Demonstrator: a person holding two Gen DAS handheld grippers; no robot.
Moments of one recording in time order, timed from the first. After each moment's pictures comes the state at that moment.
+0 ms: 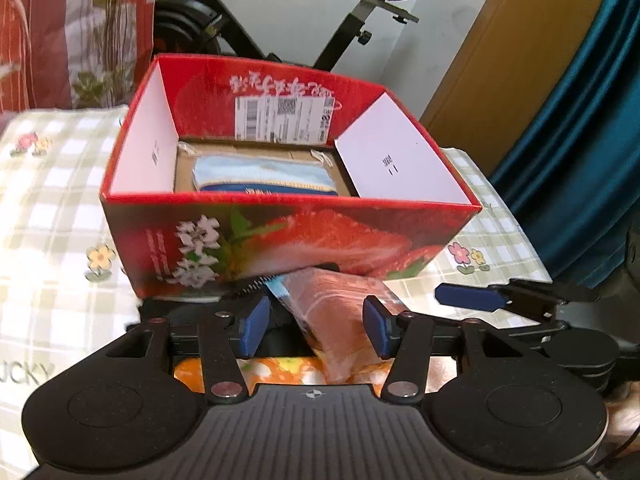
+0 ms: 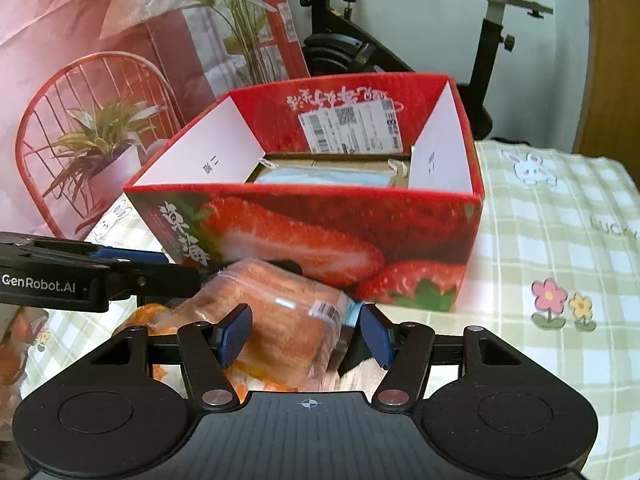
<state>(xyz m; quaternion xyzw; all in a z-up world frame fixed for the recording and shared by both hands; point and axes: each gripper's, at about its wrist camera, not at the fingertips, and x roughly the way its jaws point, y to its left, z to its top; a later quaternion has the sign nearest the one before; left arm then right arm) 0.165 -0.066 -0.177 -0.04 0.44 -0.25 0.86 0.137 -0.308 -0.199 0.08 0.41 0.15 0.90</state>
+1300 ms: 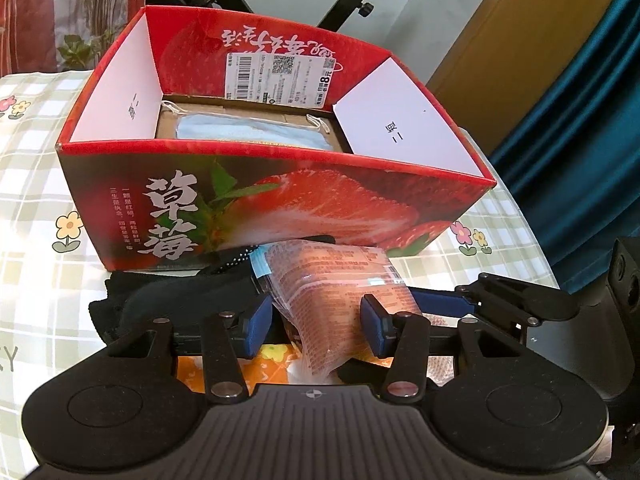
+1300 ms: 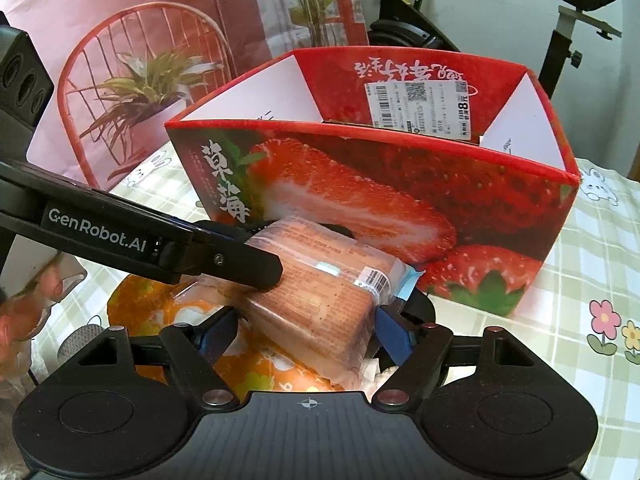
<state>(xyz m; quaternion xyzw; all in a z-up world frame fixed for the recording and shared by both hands) 0.177 -0.077 -0.206 -0.05 0.47 -0.26 0.84 0.139 -0.283 -0.228 0.02 0.41 0.24 0.88</state>
